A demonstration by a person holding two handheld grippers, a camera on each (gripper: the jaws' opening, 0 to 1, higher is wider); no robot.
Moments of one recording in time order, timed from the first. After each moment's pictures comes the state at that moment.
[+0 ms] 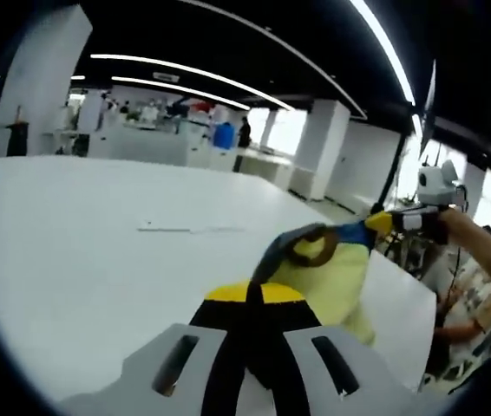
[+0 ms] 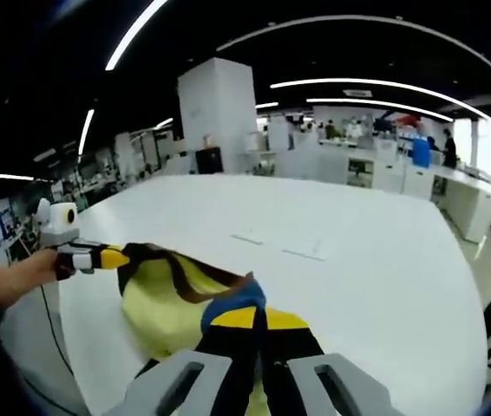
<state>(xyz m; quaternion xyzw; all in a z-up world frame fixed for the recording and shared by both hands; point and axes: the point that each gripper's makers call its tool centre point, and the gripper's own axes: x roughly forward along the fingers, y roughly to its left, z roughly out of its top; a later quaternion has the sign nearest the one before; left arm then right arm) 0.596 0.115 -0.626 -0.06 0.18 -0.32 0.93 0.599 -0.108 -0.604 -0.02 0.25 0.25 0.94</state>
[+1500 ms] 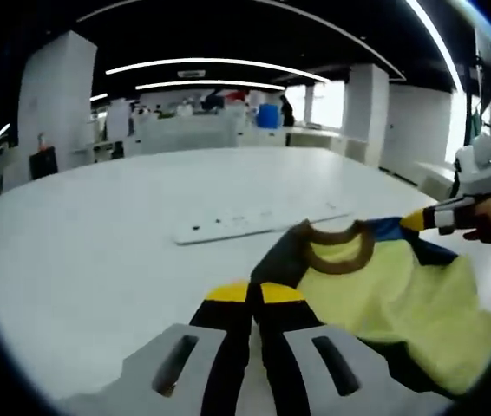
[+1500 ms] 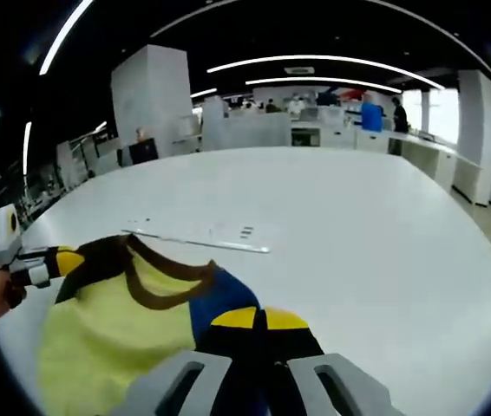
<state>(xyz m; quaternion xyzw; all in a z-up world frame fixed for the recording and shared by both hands) 0.766 0.114 -0.732 0.03 0.22 -0.21 0.95 0.765 -0.134 -0.747 0.02 0.30 0.11 0.95</state>
